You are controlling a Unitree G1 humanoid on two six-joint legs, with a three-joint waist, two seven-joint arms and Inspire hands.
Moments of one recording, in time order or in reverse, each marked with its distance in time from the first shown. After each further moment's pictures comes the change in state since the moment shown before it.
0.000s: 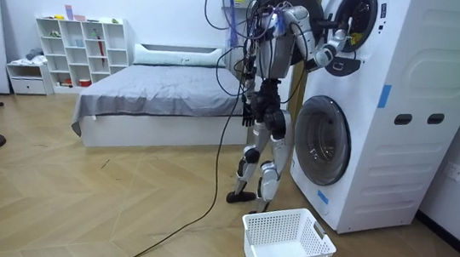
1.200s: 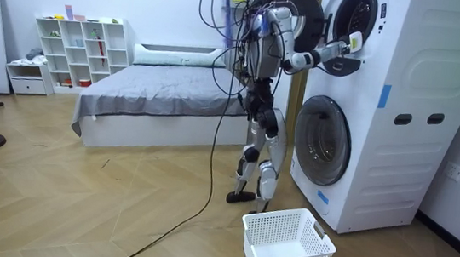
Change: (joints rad) left arm -0.016 0.027 0.003 -0.001 0.000 -0.011 0.024; right arm 0.177 -0.028 -0.079 0.090 -0.478 -0.006 -0.107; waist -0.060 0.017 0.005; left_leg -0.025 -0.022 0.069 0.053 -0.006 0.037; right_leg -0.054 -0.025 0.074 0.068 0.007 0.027
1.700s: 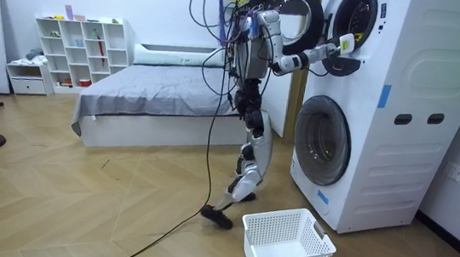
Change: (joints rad) left arm -0.089 -0.008 -0.004 -0.002 -0.010 0.019 -0.010; right arm -0.017 0.017 -0.072 0.031 -0.068 0.018 -0.110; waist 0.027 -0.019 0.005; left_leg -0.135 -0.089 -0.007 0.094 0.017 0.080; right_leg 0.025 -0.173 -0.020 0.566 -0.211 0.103
